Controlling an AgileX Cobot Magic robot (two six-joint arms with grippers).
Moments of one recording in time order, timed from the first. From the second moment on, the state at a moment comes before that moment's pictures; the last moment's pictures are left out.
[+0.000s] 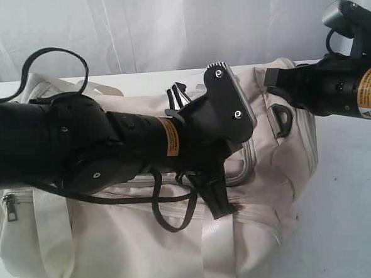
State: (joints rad) left arm -0.97 1.61 -1.03 0.25 0.03 0.31; right arm 0.31 1.35 -0.71 -1.20 -0.37 1.53
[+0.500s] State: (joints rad) left arm -0.89 1.70 -1.03 0.14 -0.20 0.48; right arm 0.31 1.35 -0.71 -1.20 -0.38 1.53
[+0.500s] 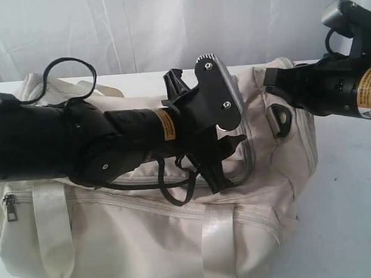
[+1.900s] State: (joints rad) left arm -0.85 1.80 -1.03 0.06 -0.32 0.44; right arm 0.31 1.35 -0.71 -1.20 -0.38 1.53
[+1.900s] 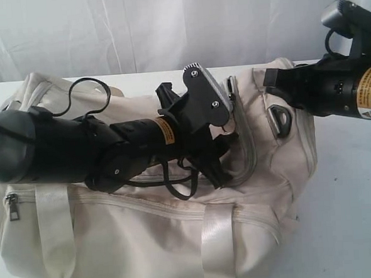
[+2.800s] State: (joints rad) left arm -0.85 1.80 -1.03 0.19 -0.37 0.24; right arm 0.31 1.35 -0.71 -1.20 -0.37 1.53
